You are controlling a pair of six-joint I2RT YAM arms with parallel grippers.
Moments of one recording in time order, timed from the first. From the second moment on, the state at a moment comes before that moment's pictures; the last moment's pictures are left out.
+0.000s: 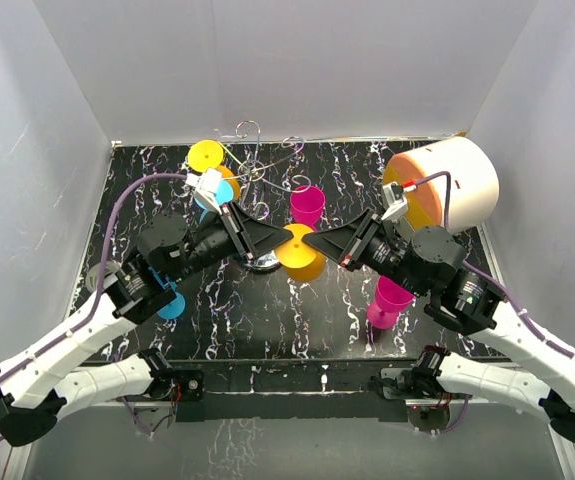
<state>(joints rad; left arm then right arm) -0.88 0.91 1.04 -0.15 0.12 -0.96 0.93 0.80 1.00 -0.19 0.05 1.07</state>
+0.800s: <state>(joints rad) -0.88 1.02 1.18 -0.21 -0.07 -1.02 0.93 0.63 0.97 -0.20 0.24 0.97</state>
